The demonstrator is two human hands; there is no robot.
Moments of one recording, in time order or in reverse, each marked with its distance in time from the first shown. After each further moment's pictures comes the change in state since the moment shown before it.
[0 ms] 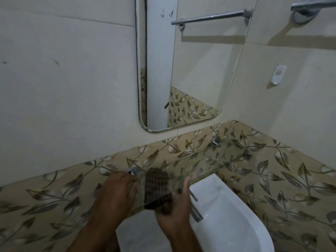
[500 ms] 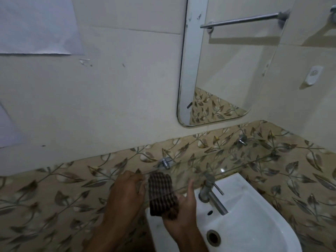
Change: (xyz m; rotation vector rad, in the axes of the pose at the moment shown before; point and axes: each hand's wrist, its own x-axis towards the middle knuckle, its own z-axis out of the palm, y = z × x) left_hand -0.055 -0.035 -0.050 -0.064 0.061 -0.209; right_hand -0.019 0.076 0.011 -0.105 -0.098 0.136
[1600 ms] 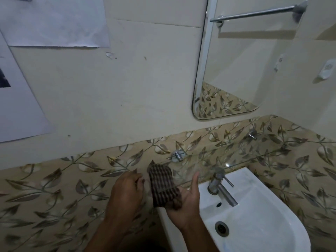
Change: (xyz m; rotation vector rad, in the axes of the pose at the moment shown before) left_hand -0.020 -0.032 -0.021 -0.038 0.037 -0.107; right_hand 0.017 0.035 0.003 0.070 -0.225 0.053
